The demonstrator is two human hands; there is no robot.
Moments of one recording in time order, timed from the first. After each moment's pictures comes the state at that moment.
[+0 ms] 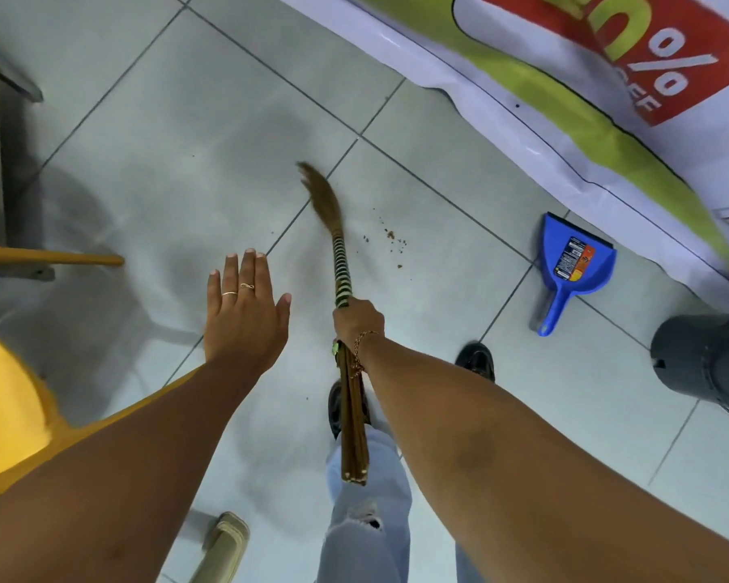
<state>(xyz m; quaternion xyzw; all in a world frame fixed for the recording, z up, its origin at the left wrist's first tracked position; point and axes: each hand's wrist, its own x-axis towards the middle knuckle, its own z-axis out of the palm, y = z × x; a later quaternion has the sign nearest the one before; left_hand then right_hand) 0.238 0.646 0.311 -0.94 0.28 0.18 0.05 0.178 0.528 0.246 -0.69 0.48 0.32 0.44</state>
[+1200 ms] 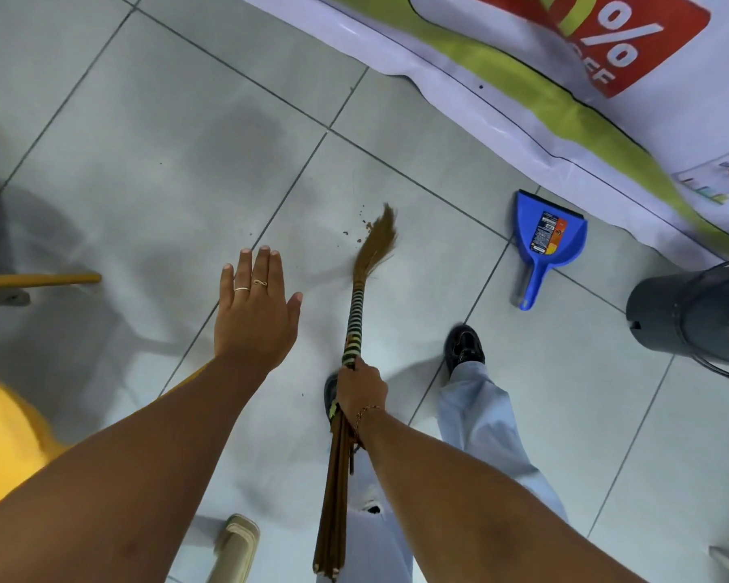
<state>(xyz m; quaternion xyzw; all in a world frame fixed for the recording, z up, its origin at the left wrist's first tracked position) 0.231 0.626 0.320 -0.91 0.36 0.18 0.06 0.096 0.578 0.274 -0.58 0.59 0.28 0.48</state>
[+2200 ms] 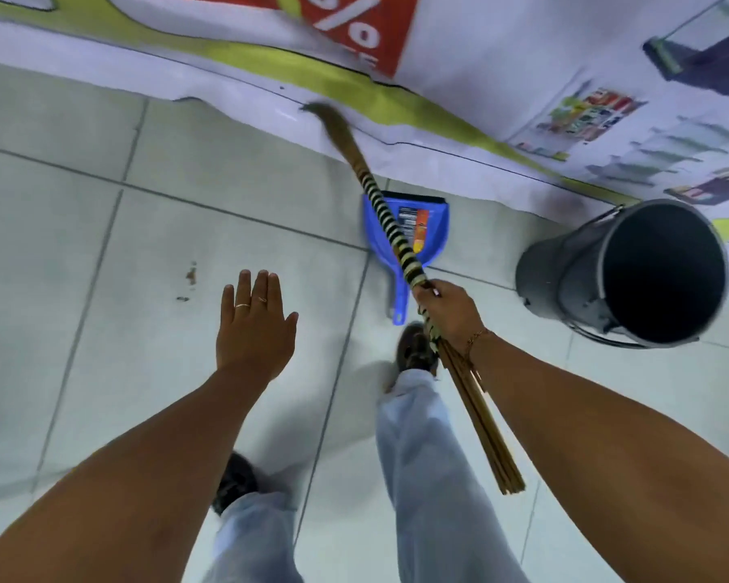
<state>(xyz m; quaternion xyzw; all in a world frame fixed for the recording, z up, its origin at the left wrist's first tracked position) 0.080 0.290 0.235 -0.85 0.46 0.25 0.08 -0.110 0.131 0.238 -0.54 0.66 0.09 0.51</state>
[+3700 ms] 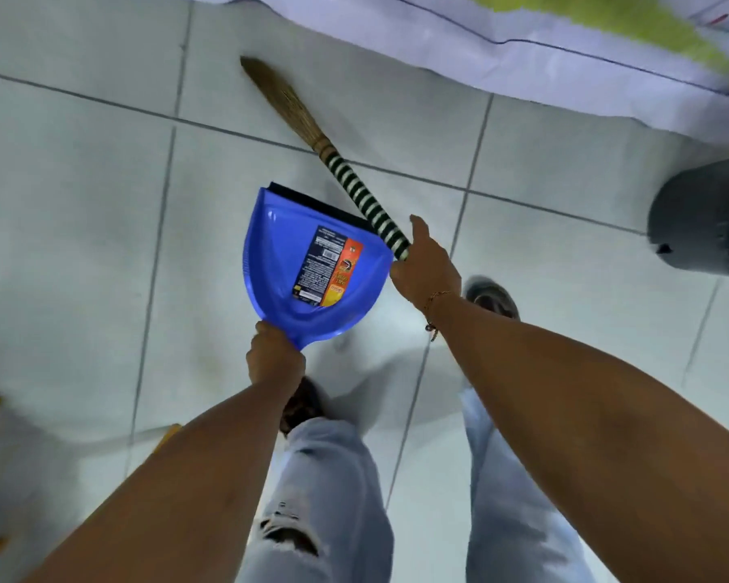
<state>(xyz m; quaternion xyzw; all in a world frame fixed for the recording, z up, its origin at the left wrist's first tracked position) 0.161 0.409 0.123 -0.89 0.11 0.44 0.06 0.057 0.237 0.140 -0.65 0.60 0.18 0.44</state>
